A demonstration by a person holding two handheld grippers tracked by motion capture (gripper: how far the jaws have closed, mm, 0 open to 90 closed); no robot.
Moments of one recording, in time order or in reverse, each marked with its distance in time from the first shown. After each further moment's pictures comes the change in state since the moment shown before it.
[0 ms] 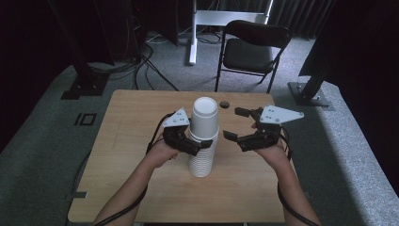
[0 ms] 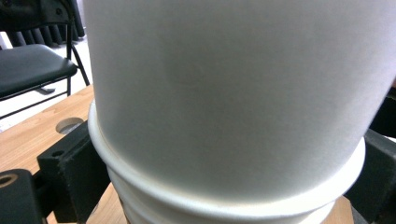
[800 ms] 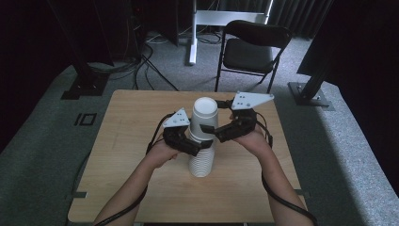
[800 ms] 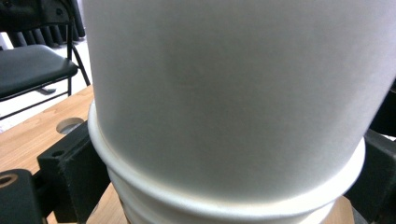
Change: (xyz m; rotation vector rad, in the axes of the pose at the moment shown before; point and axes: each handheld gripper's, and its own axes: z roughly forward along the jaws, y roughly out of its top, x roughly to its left) left arm -0.001 0.000 0.000 0.005 0.002 0.005; right arm 0.003 0.033 0.058 0.070 0.118 -0.020
